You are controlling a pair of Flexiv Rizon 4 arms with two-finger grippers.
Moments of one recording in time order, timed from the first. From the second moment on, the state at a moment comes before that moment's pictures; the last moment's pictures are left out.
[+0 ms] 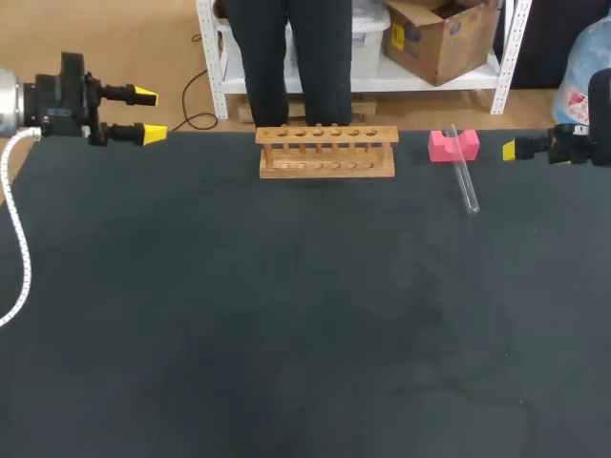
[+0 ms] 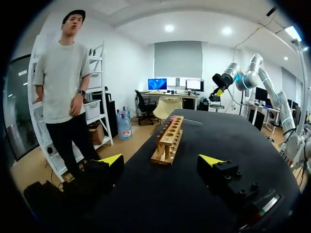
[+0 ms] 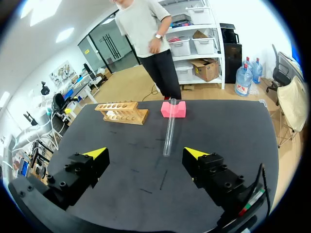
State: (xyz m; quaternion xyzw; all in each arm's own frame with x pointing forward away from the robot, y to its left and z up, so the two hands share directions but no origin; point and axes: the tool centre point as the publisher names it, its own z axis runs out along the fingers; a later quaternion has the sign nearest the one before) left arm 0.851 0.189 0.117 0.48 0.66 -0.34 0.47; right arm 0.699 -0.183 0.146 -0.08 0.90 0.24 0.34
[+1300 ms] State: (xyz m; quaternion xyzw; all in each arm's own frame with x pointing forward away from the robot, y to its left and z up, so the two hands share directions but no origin) left arm 0.852 0.182 0.119 0.48 0.67 -0.33 0.46; right arm 0.712 -0.173 0.143 -0.13 0.91 0.21 0.33
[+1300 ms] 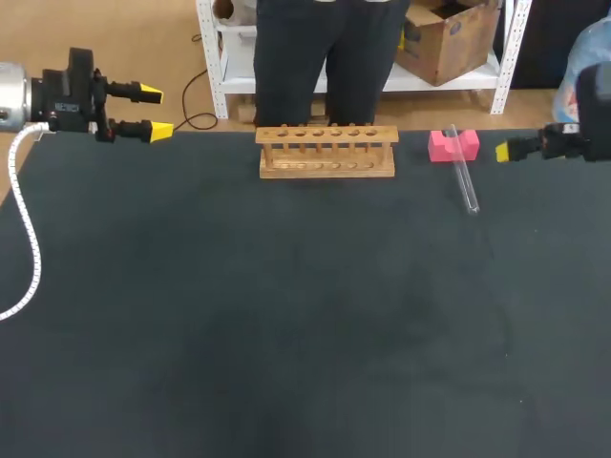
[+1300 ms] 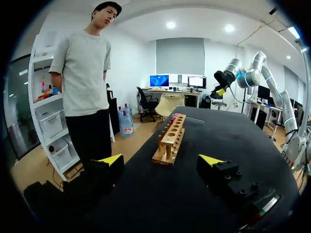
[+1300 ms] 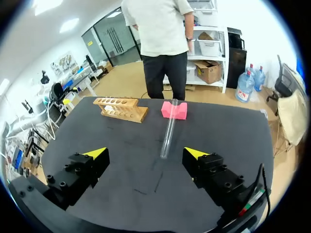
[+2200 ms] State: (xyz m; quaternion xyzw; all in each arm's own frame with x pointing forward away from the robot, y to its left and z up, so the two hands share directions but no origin) left arm 0.852 0.182 0.119 0.48 0.67 -0.33 0.46; right arm 0.783 -0.122 0.095 -0.10 0.91 0.08 0.39
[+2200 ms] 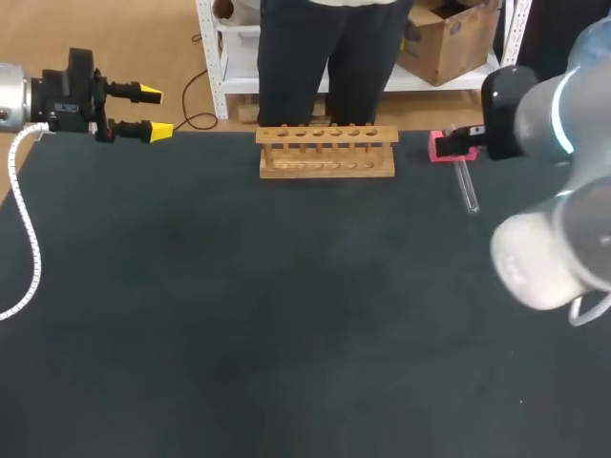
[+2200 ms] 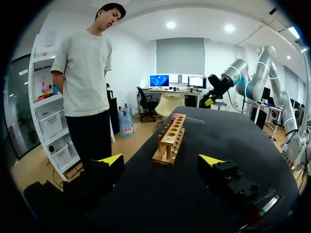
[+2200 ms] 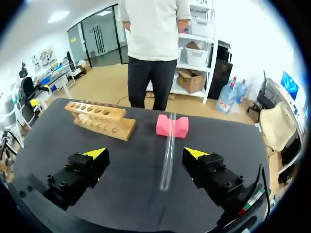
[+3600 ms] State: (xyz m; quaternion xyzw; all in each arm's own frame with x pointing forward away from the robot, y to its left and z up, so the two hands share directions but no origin) left arm 0.852 0.182 0.119 0.48 0.67 -0.33 0.46; right arm 0.831 -0.146 0.009 -0.02 0.90 -0.06 0.43
